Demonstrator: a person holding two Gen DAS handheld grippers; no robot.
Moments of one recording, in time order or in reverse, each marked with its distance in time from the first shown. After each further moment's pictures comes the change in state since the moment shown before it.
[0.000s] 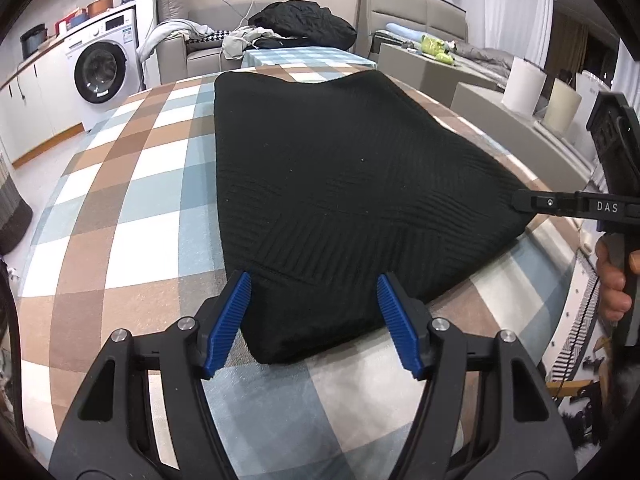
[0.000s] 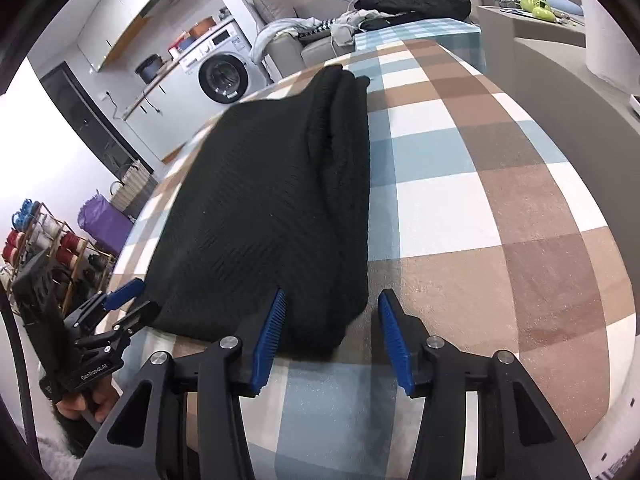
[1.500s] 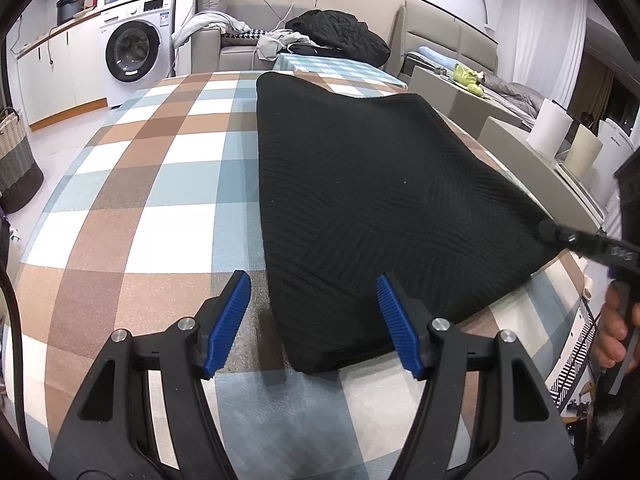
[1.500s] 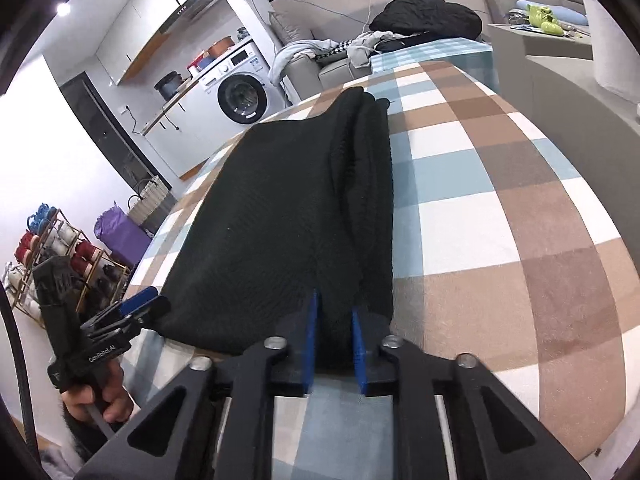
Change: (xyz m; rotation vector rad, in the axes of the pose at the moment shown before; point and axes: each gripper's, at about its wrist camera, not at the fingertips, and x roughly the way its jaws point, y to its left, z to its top) left arm 0.000 0.024 -0.002 -0.134 -0.046 0.041; right arm -0.008 0.013 -0.005 -0.040 -0.101 0.087
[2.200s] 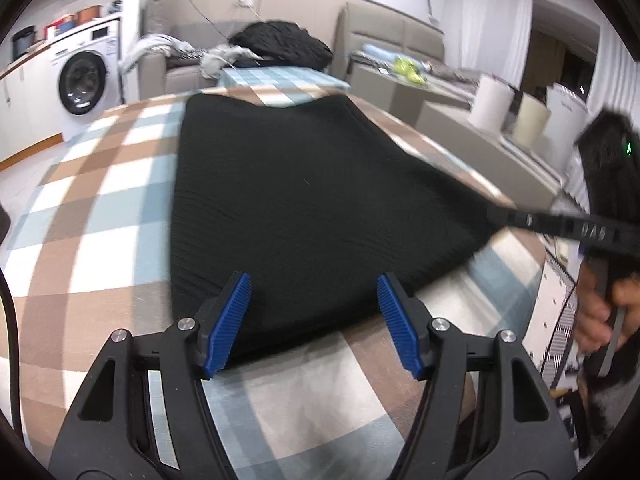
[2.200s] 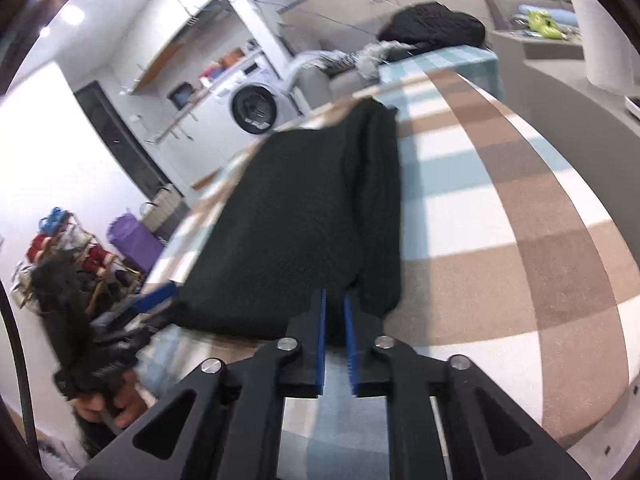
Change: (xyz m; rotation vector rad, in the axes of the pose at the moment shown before) left arm -0.006 -0.054 -0.012 0.155 -0.012 -0.143; right arm -0.019 0.004 -0.014 -0.012 -0.033 0.026
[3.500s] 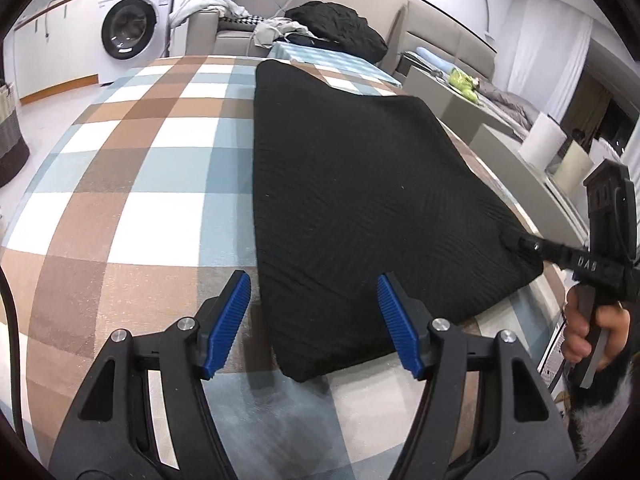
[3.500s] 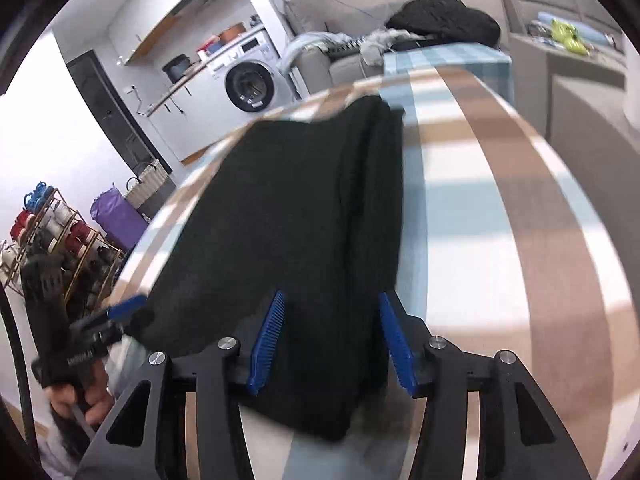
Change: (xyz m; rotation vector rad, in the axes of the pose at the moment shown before) left arm 0.004 0.066 0.005 -0.215 0.050 0.073; right arm 0.056 -0.016 0.027 -0.035 0.121 -0.078
